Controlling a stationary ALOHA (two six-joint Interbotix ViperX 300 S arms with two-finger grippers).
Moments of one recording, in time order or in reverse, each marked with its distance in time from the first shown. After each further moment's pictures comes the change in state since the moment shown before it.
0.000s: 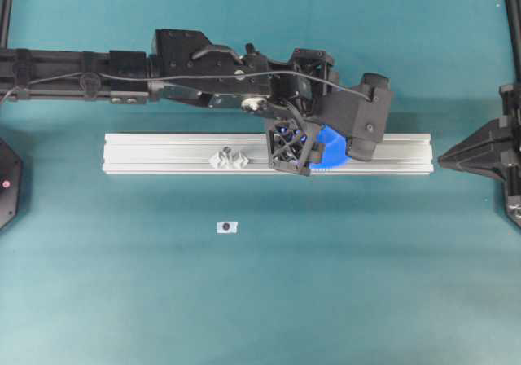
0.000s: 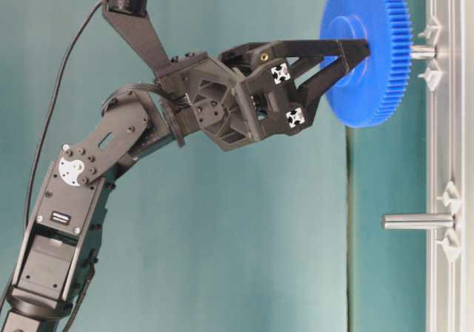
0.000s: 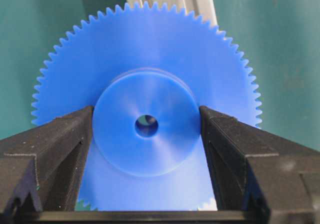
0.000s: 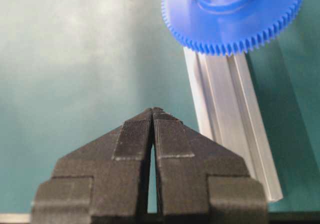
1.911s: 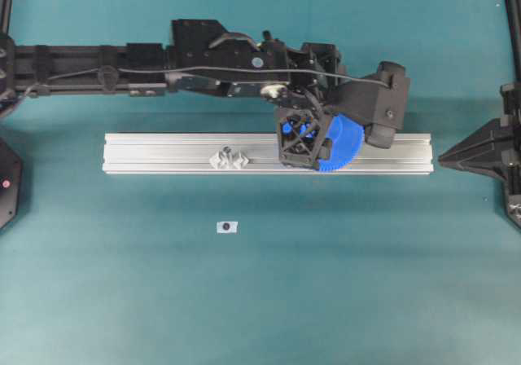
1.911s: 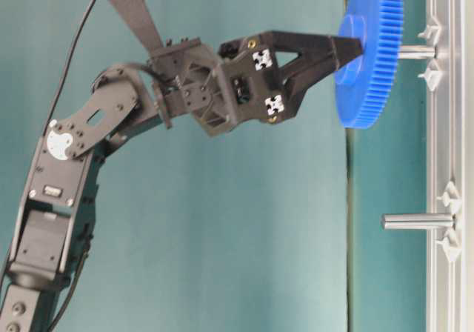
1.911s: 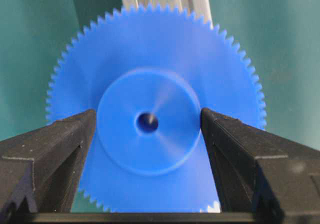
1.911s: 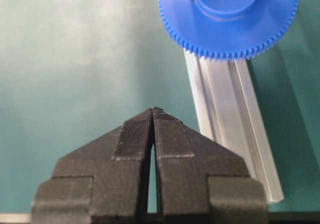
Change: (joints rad) left arm 0.015 0.074 -0.141 0.000 0.133 -0.046; right arm 0.000 -0.006 0.000 0.000 -0.003 0.003
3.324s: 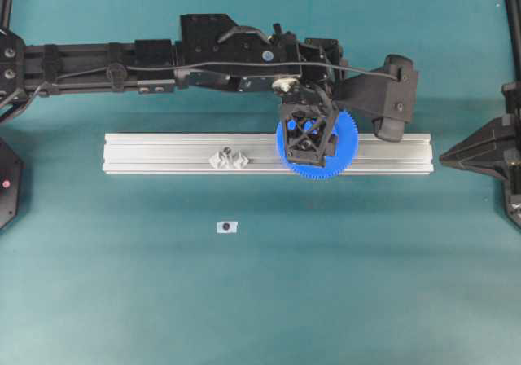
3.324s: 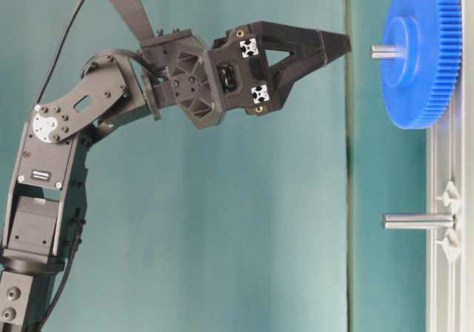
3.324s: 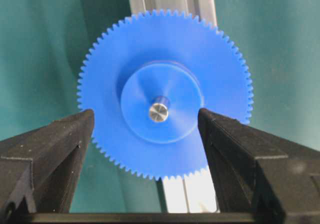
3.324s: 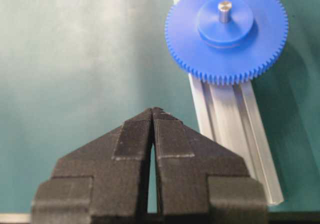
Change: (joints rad) left arm 0.000 0.015 -0.077 0.000 0.121 -0.041; right arm 0.000 -0.012 0.000 0.000 0.000 0.002
